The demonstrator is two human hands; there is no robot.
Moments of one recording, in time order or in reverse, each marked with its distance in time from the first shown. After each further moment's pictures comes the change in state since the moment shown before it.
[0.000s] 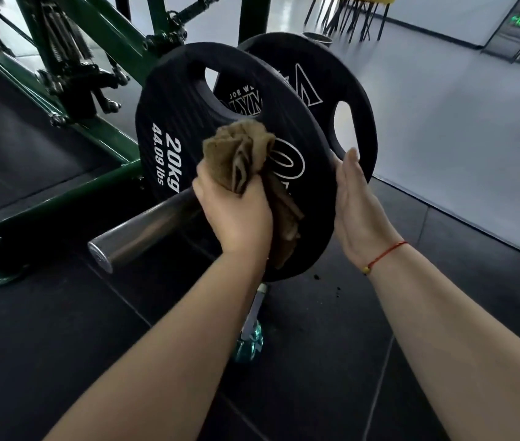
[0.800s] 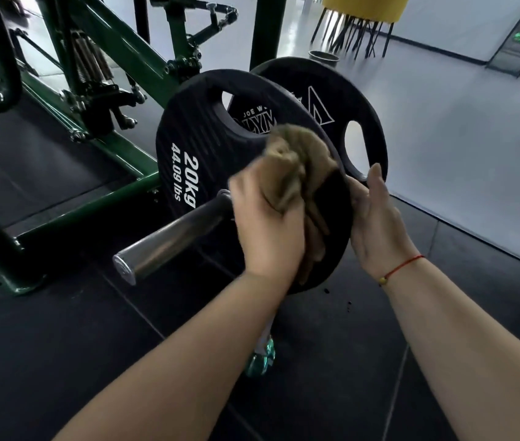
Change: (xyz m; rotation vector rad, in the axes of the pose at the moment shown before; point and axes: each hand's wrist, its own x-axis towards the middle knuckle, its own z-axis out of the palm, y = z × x) left_hand -0.009 0.010 -0.006 0.146 -0.180 0.326; right_hand -0.004 -0.014 0.005 0.090 -0.005 -0.036
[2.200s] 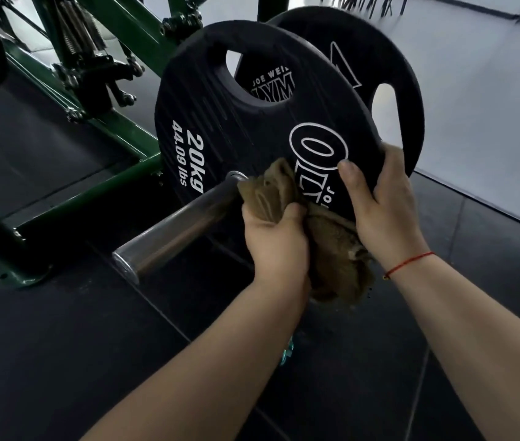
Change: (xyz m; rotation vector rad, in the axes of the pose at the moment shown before) left_hand -0.012 -0.032 0.004 -0.474 0.041 -0.792; right_hand 0.009 0.022 0.015 -0.813 0.342 -0.290
